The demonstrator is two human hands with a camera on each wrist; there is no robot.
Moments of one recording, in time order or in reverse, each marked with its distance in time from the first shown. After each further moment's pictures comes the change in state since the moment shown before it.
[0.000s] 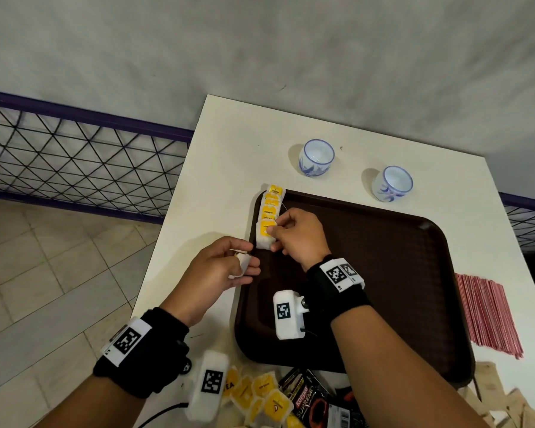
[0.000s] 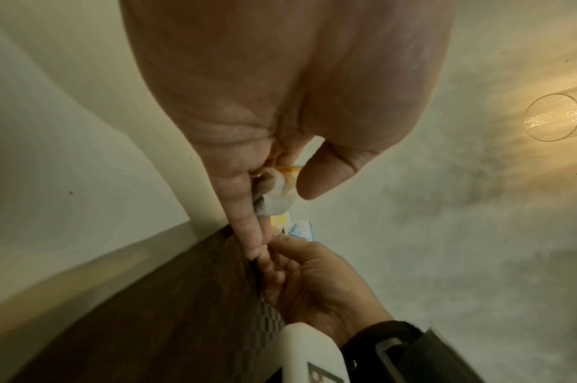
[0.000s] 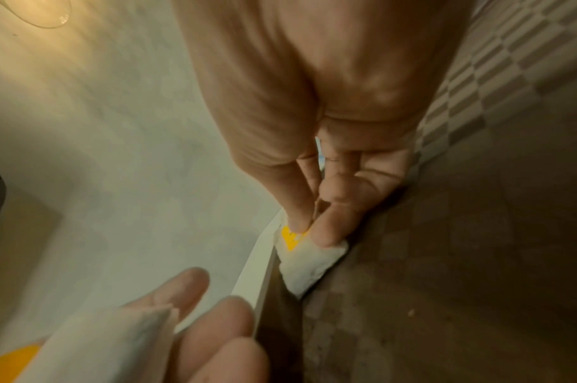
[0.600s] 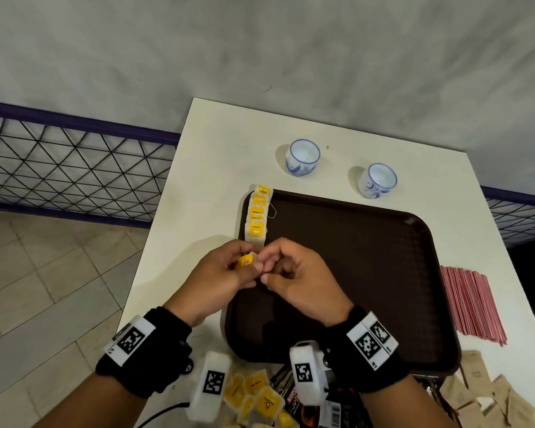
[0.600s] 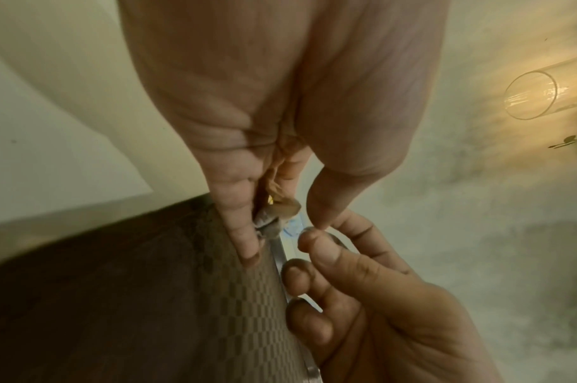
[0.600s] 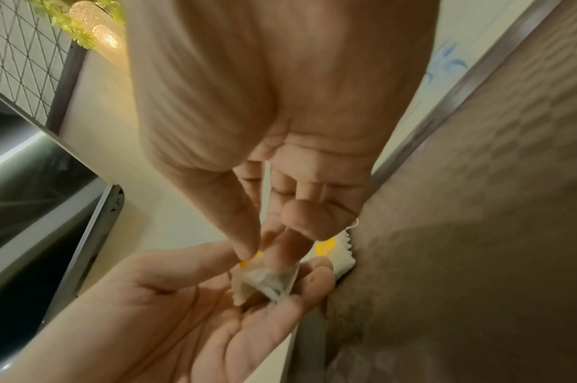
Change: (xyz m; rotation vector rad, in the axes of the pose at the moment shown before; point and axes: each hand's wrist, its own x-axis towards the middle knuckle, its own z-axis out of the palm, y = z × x) left_hand -0.001 -0.002 0.022 0.202 -0.112 0.123; right_hand -0.091 0.006 -0.030 0.103 -0.241 -0.362
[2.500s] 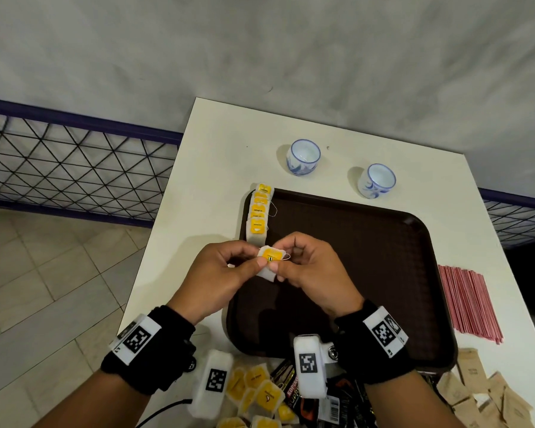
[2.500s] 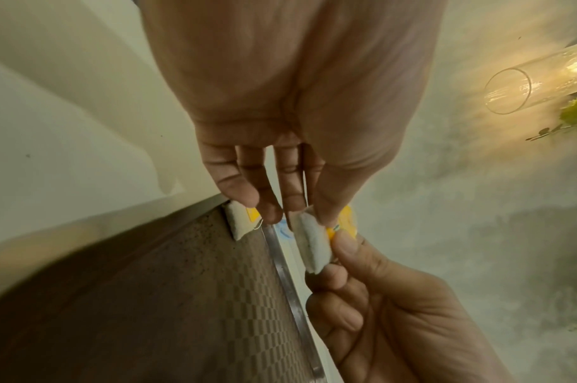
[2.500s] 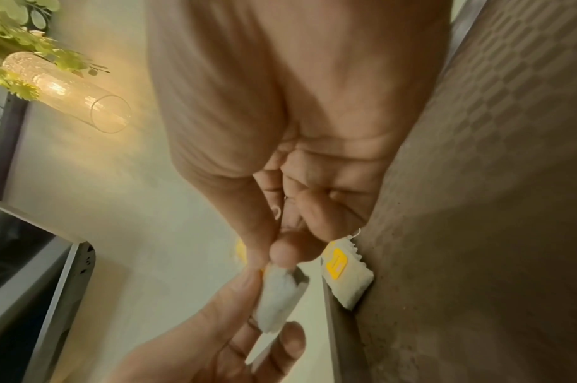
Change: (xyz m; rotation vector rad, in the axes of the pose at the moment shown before) left_hand -0.009 0.003 0.000 0.204 0.098 0.238; right_hand -0.001 -0.006 -0.012 0.148 0.055 0.120
